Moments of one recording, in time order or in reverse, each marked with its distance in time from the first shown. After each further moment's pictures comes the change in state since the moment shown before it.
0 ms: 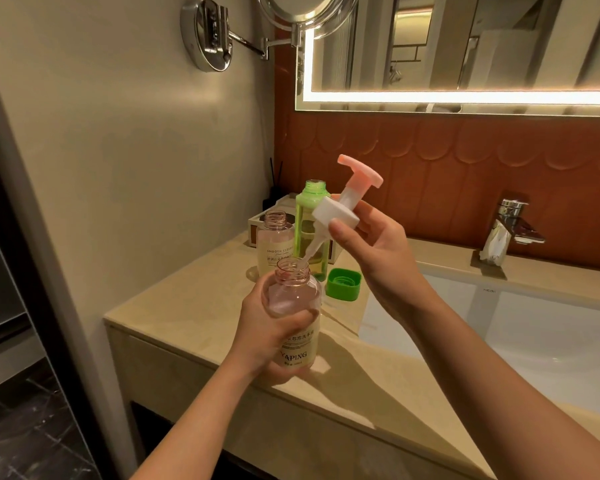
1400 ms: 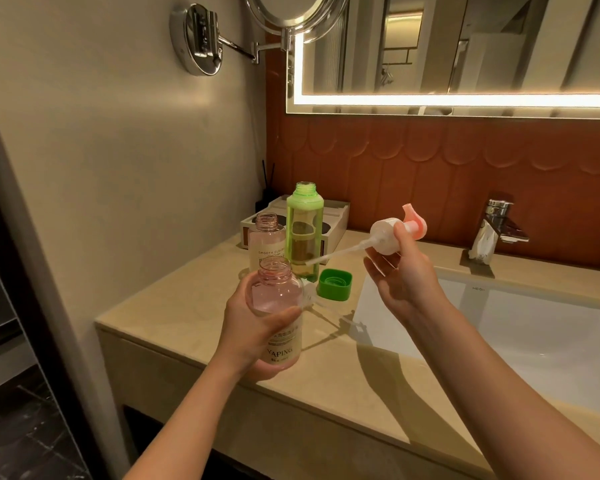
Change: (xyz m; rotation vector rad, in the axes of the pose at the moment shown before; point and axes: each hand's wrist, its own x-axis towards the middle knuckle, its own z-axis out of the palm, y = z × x) left_hand -0.001 0.002 -0.003 0.056 0.047 0.033; right_hand -0.002 0.019 -0.039 0.489 0.652 0.477
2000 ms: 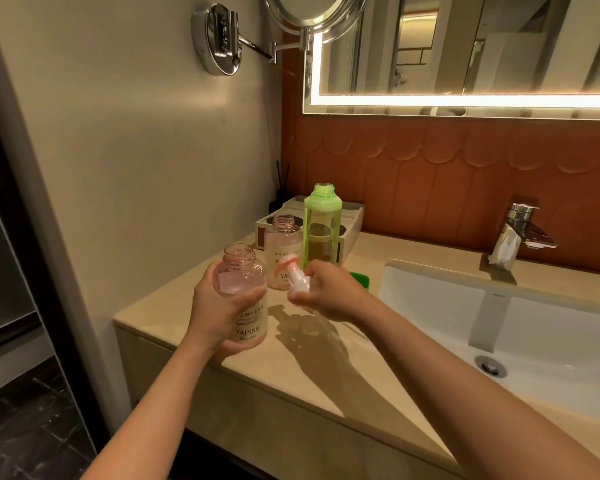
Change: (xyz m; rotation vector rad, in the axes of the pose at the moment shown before) left_hand 0.032 -0.017 -0.059 0.008 0.177 -0.051; right_hand 0.004 0.071 0.052 -1.510 -0.560 -0.251
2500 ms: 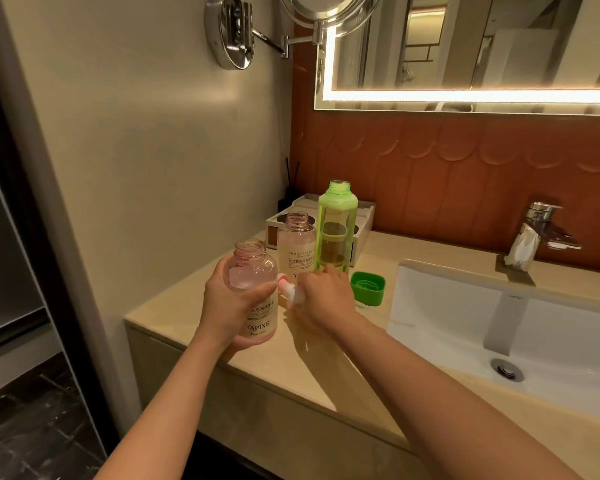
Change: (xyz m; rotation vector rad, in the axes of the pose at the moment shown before) left_hand 0.009 0.000 -0.004 0.054 0.008 -0.001; right_hand 0.039 0.006 0.052 -0.547 0.213 -0.063
